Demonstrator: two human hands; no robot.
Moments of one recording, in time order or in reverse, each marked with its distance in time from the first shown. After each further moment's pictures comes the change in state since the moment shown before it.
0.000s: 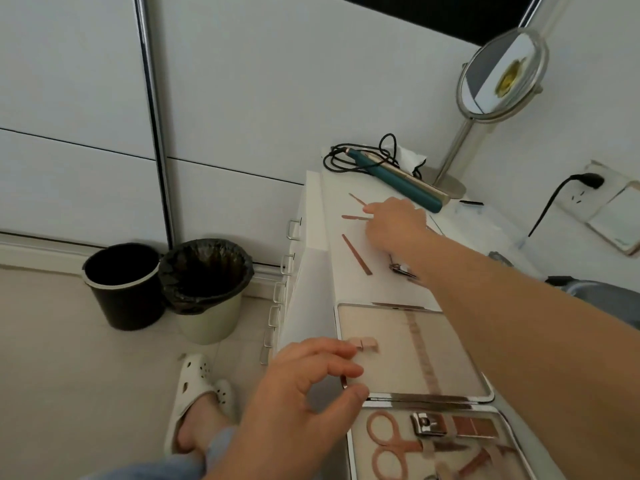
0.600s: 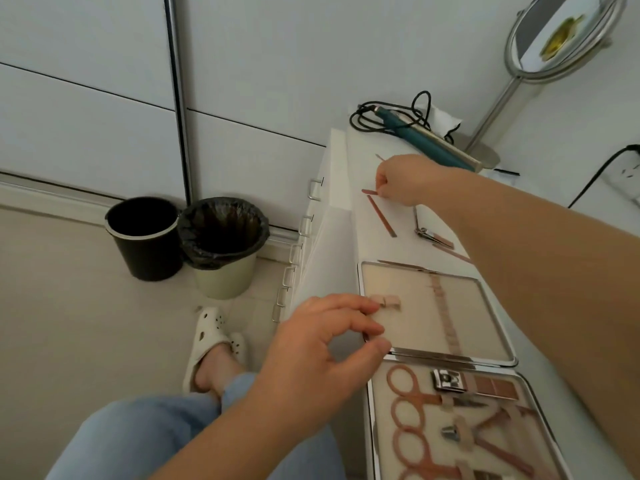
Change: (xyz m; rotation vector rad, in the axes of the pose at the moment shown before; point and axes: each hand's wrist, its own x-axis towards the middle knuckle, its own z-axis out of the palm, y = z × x) left_hand -0.004 -0.004 0.001 -0.002 -0.001 -0.004; right_hand 0.003 -0.023 -0.018 -0.164 -0.155 -0.239
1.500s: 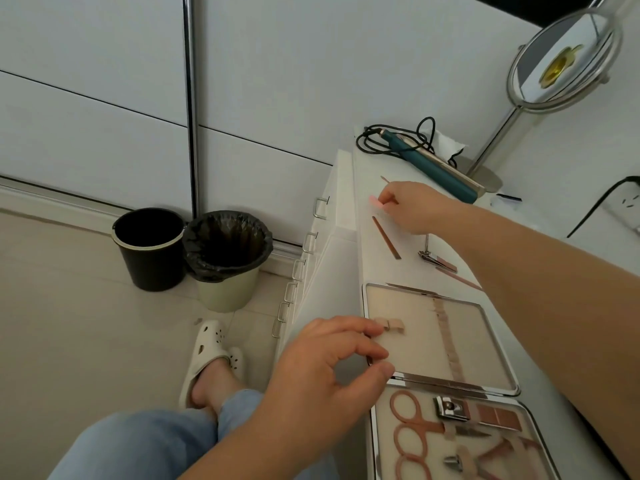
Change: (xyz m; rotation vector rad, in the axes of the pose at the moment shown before) left_hand 0.000 0.000 0.000 0.022 -0.013 0.015; right_hand -0.008 0.004 0.005 0.196 0.068 -0.023
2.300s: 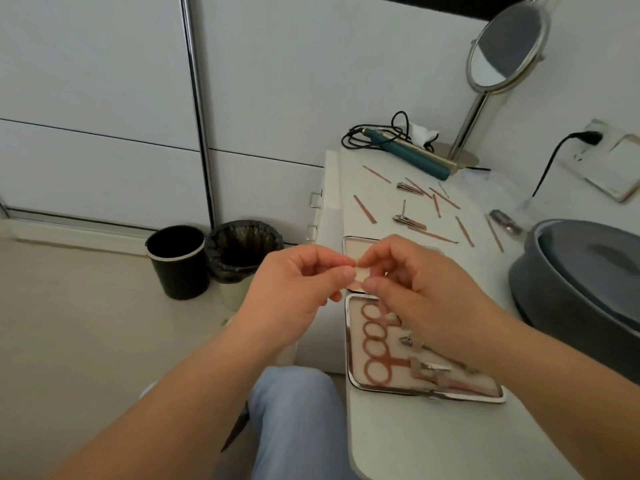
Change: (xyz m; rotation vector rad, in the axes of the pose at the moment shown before) left_hand -0.017 0.056 -0.022 -0.300 0.044 -0.132; right_hand -0.247 -0.047 0.009 0.753 0.159 -0.234
